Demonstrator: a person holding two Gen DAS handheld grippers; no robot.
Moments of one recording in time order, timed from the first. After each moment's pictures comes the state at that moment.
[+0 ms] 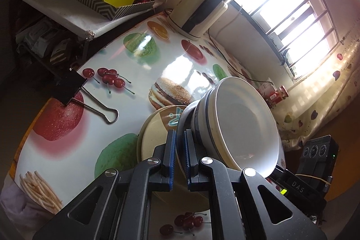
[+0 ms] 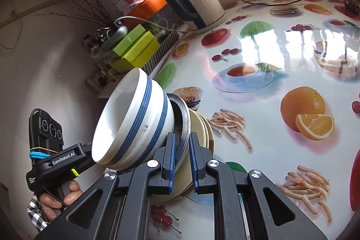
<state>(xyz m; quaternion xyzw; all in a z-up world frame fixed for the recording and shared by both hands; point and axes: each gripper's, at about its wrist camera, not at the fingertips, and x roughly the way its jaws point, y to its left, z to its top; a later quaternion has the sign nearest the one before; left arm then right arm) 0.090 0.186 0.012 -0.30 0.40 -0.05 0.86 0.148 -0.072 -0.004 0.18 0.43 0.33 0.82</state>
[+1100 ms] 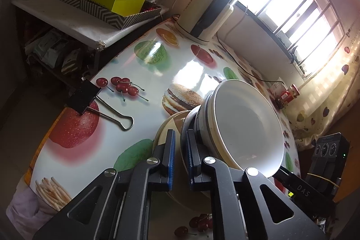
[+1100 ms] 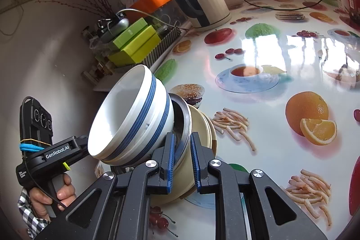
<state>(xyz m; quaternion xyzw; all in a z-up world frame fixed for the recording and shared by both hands) 0.086 0.187 0.017 -0.26 0.39 -0.01 0.88 0.146 -0.058 -0.004 0.15 0.42 0.33 0.83</state>
